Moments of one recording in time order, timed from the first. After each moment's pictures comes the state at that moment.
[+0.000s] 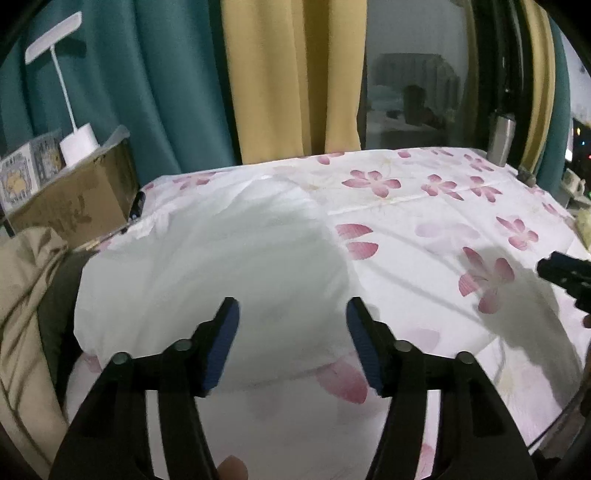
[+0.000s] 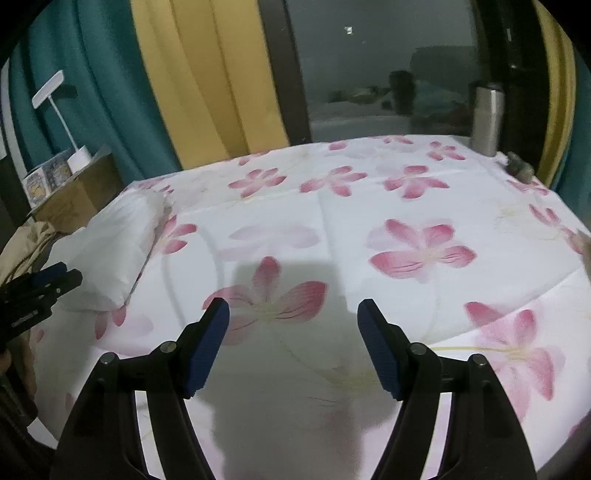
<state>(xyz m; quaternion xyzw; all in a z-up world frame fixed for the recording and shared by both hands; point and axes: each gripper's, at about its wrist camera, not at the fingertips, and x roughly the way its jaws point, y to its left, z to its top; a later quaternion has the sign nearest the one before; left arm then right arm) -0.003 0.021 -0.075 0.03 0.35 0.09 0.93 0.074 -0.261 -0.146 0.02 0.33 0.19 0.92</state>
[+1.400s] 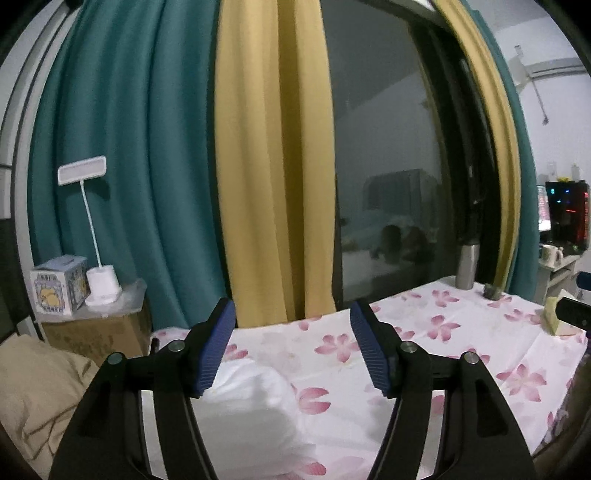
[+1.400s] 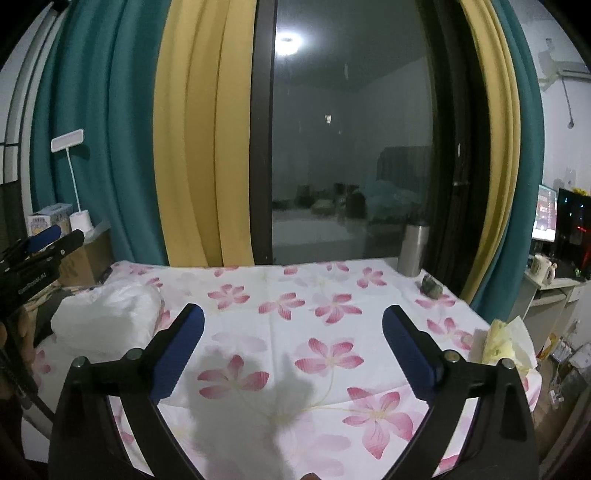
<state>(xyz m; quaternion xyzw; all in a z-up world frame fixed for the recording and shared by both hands) -0.063 -0.045 0.057 0.06 0.09 0.08 0.99 -0.021 -0.300 -0.018 -0.02 0.14 0.12 0.98</state>
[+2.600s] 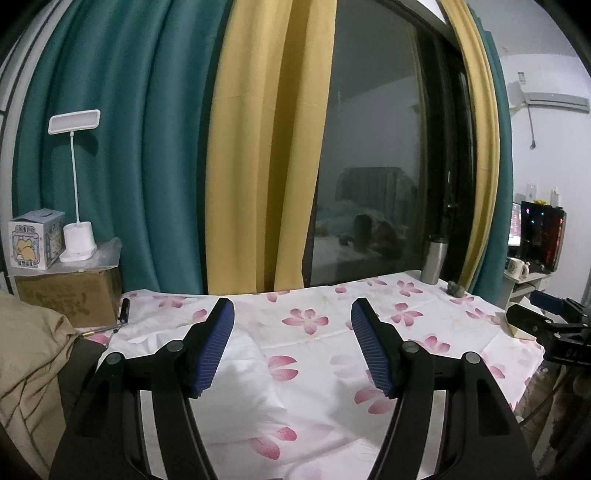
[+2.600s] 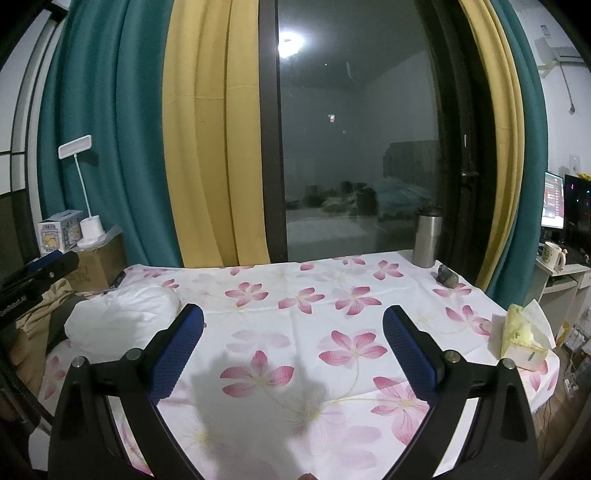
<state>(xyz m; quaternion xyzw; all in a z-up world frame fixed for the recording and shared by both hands) -0.083 -0.020 0.037 -0.01 0.13 0.02 0.99 -0.023 -0.287 -0.034 0.00 0.16 0.15 0.98</state>
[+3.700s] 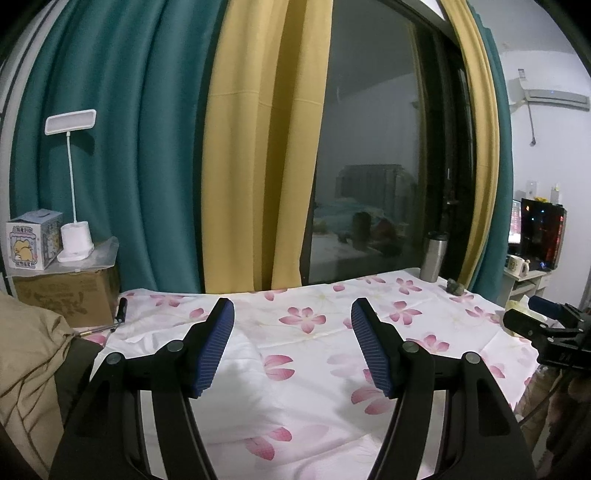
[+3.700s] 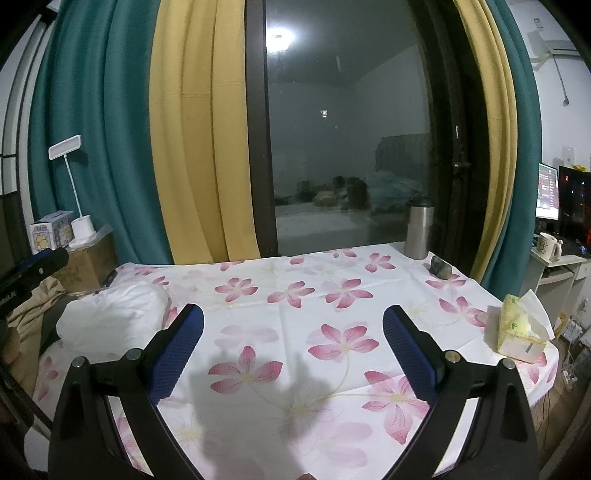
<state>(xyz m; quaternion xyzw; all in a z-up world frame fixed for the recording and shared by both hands) -0.080 -0.021 0.037 -0.01 0.13 0.01 0.99 -0.017 -0.299 -0.041 0.01 0.17 0.13 0.98</state>
